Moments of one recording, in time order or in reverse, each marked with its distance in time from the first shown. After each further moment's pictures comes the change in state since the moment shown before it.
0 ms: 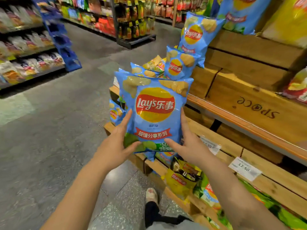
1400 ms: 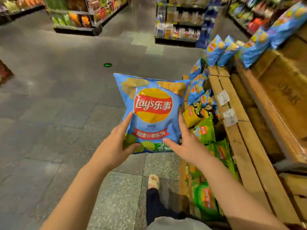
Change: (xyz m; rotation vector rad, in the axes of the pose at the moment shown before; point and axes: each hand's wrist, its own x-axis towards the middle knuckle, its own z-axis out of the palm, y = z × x) left_hand -0.505 0.504 0.457 0.202 0.672 -0.753; right_hand -0.521 0.230 -0.255 -0.143 -0.791 -0.600
